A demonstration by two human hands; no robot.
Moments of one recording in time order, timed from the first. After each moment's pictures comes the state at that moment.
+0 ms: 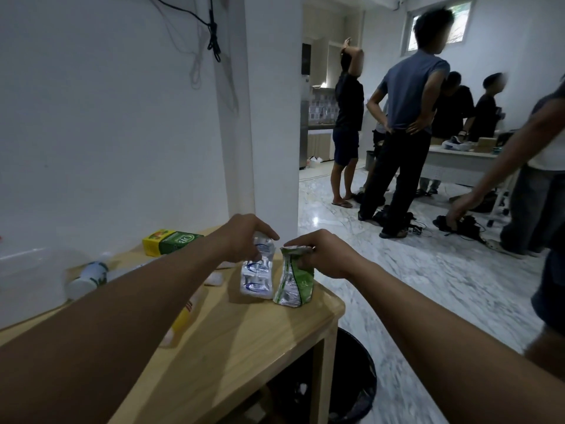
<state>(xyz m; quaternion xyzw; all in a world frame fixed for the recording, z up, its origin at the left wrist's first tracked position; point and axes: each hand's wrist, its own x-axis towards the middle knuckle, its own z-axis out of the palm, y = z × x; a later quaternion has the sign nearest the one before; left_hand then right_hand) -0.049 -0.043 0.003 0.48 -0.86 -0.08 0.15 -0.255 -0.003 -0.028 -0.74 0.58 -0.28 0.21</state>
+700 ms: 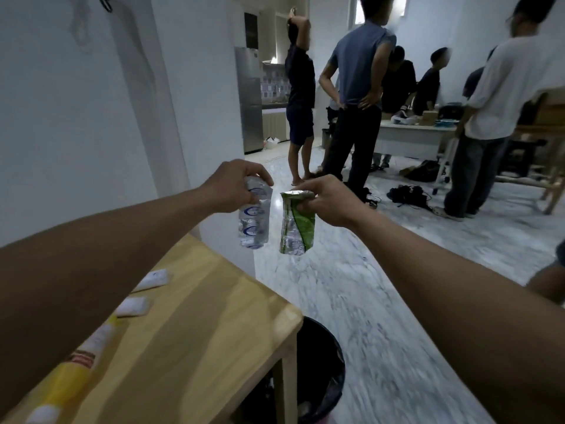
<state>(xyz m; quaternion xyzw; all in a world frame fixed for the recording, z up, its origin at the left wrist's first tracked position) -0.155 -0.133 0.039 0.38 -0.88 -0.12 0.26 -0.357 -0.052 0.011 -0.67 0.62 -0.38 0.16</state>
